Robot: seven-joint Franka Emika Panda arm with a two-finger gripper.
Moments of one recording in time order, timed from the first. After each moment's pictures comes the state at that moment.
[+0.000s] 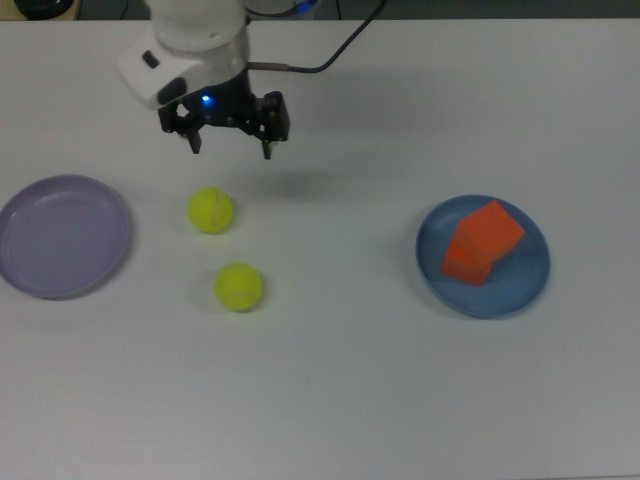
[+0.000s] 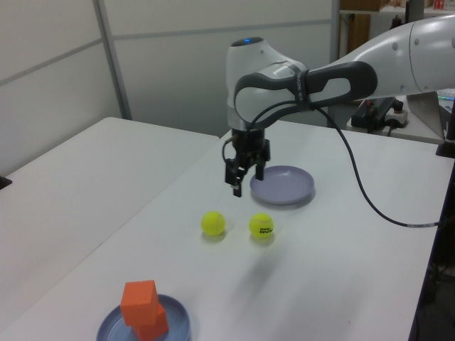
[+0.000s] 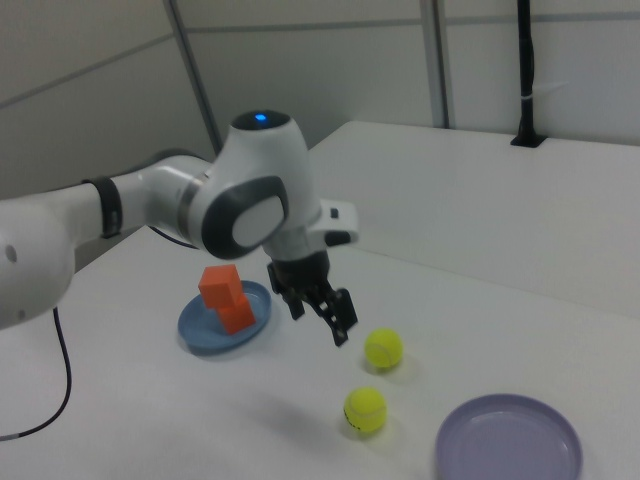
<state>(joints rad) 0.44 0.18 -0.33 -1.74 0.12 1.95 0.00</state>
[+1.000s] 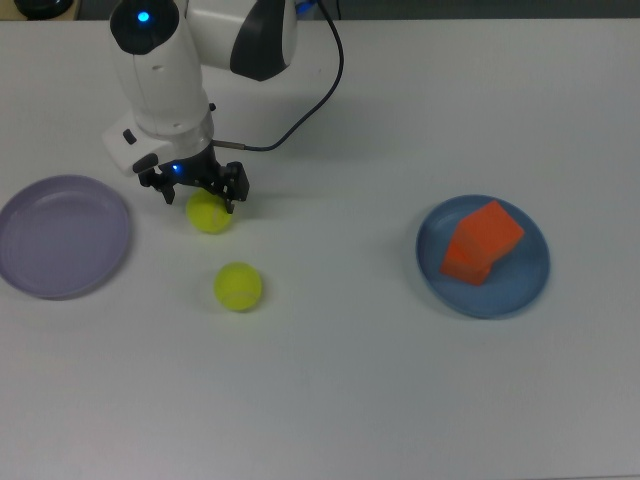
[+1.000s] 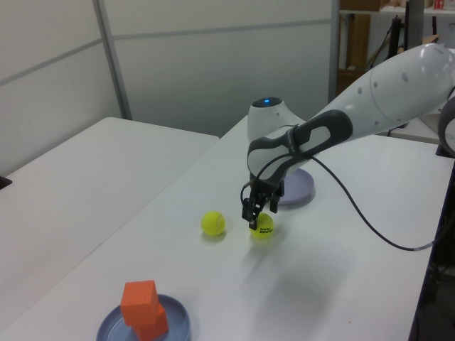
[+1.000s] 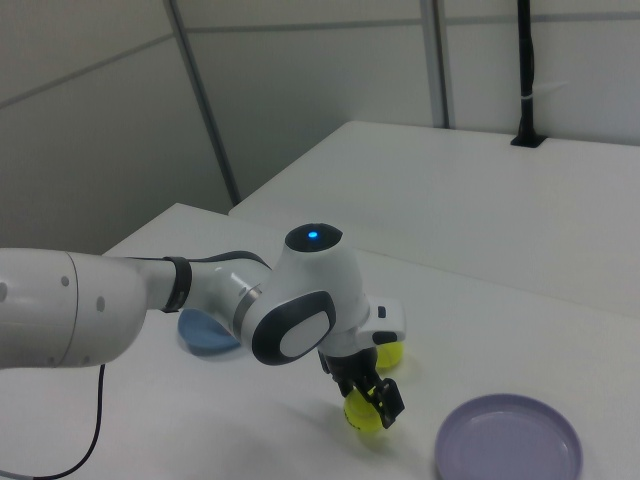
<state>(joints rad) 0.44 0.32 -0.39 -1.95 0.17 2.31 -0.07</state>
